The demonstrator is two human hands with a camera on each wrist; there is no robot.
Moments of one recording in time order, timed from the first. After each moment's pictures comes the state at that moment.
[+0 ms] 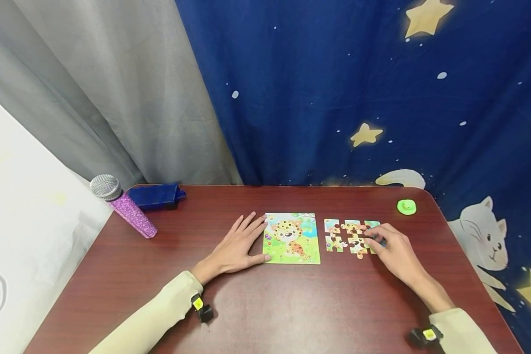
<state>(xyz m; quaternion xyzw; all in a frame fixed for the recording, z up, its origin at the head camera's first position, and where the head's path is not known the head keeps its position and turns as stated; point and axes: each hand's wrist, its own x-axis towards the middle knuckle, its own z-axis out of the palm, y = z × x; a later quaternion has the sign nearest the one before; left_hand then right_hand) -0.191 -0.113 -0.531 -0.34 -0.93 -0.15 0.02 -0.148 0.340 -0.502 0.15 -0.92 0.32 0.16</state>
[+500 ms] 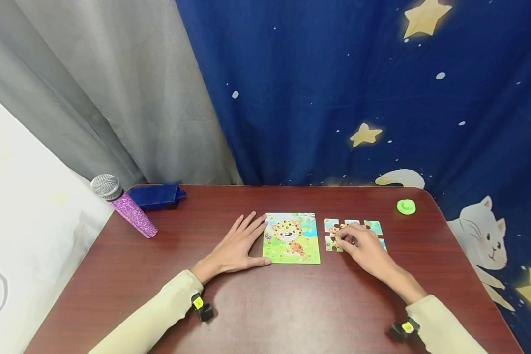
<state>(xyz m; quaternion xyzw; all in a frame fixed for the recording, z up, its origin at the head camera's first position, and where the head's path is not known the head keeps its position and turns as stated) -0.191 -0.113 -0.531 -0.35 -0.93 -0.13 0.02 -0.158 0.285 -0.501 0.21 -0.91 0.34 0.10</state>
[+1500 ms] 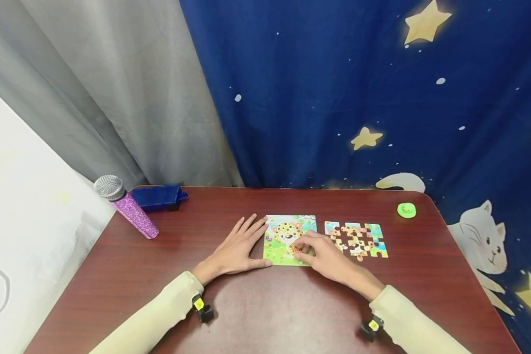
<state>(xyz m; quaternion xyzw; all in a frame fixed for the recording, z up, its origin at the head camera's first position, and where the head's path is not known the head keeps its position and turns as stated) -0.190 -0.113 -0.531 -0.34 -0.93 -0.14 0.01 -0.157 0.197 -0.495 0.28 -0.87 0.40 -0.04</state>
